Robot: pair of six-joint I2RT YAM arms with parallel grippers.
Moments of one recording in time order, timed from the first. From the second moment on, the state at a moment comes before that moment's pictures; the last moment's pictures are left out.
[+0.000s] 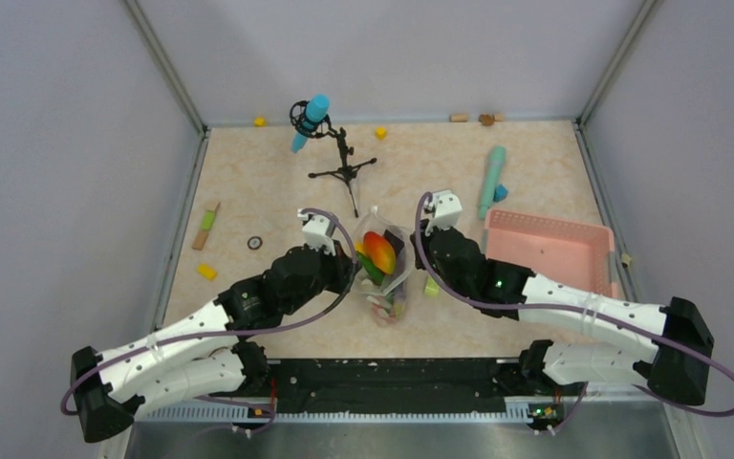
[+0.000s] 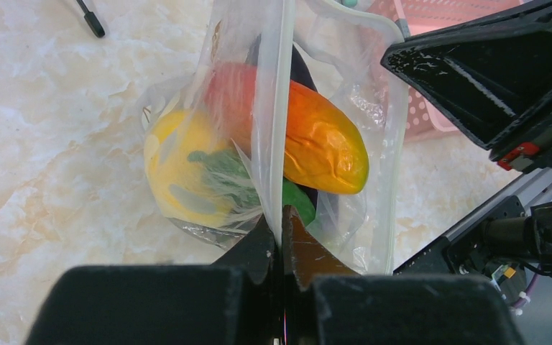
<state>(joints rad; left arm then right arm) -0.99 0.82 0.68 -0.26 -0.29 -0.59 1.06 1.10 0.79 -0.08 0.59 0.38</state>
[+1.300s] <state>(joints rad) -1.21 0.95 0.77 -0.13 -0.36 -0.57 0.68 1.54 1.13 0.28 -0.48 -0.07</state>
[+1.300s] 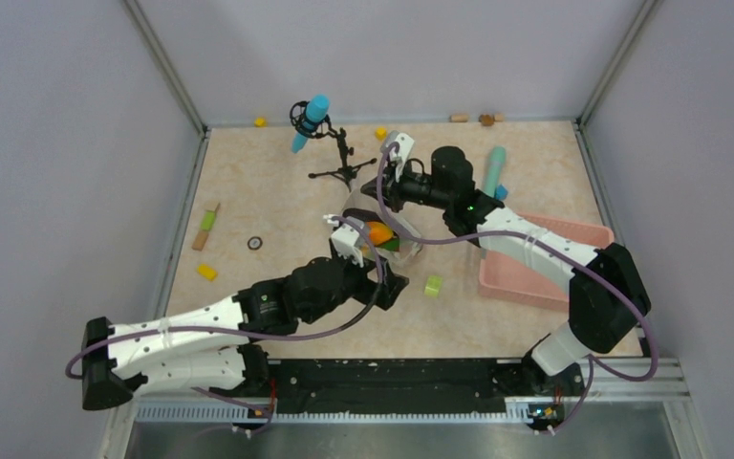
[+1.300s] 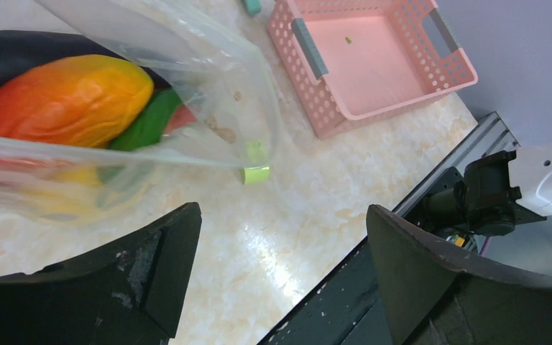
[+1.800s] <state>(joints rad) -1.21 0.47 0.61 -0.47 -0.72 -0.71 0.62 1.54 1.15 0.19 -0.74 -0.19</state>
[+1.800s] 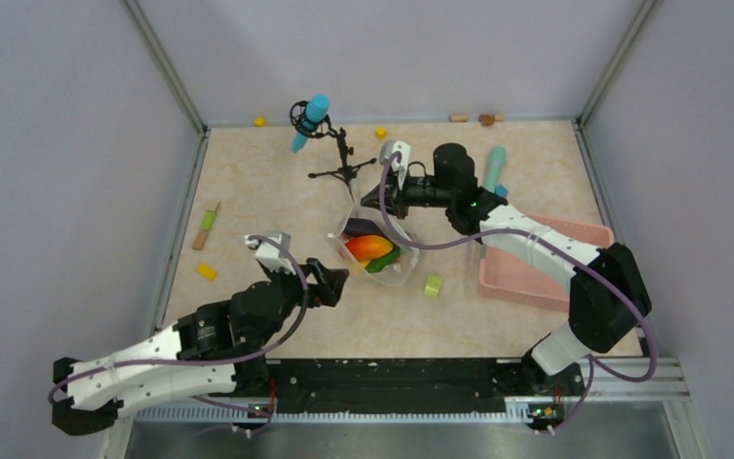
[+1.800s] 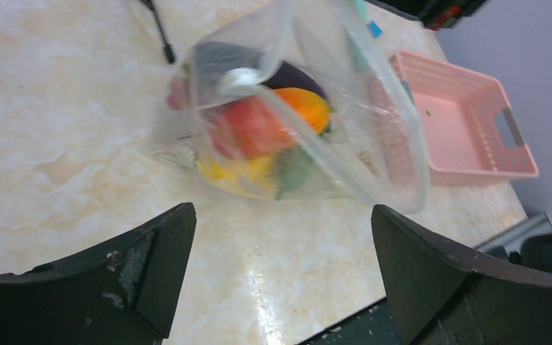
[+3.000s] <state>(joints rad) -0.48 0.68 0.28 0.37 0.22 -0.19 0.57 1.56 1.22 0.03 -0.91 -0.21</state>
